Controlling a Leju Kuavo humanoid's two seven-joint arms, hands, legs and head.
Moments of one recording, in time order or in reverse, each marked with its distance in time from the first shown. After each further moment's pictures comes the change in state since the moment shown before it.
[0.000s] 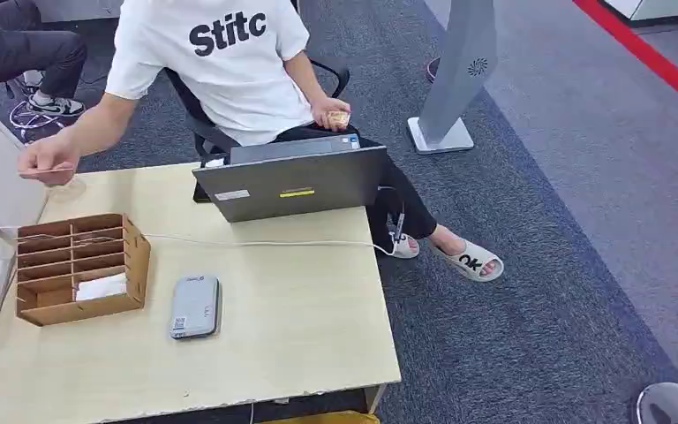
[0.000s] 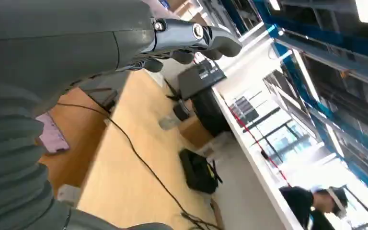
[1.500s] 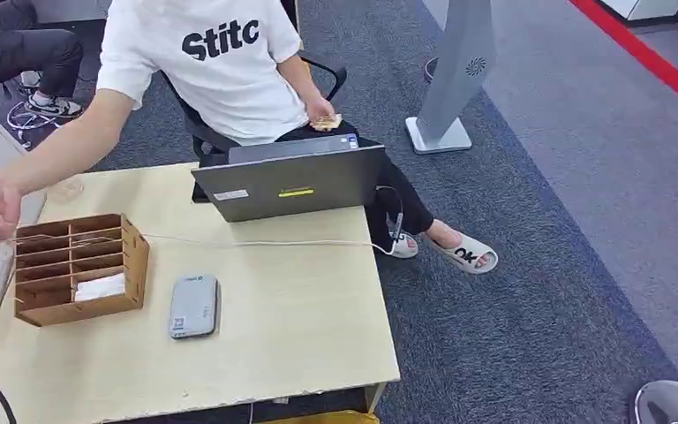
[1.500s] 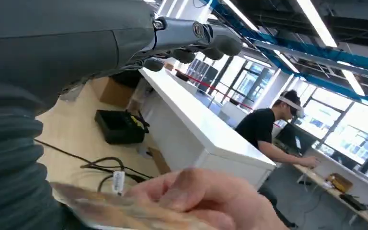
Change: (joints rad) left arm -0.482 0.359 -0.684 0.447 -0.492 0.195 0.397; right arm -0.008 -0.015 0.056 0.002 0.163 0.115 0.047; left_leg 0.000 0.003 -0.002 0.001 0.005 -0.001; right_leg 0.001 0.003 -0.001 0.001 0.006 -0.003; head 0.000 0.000
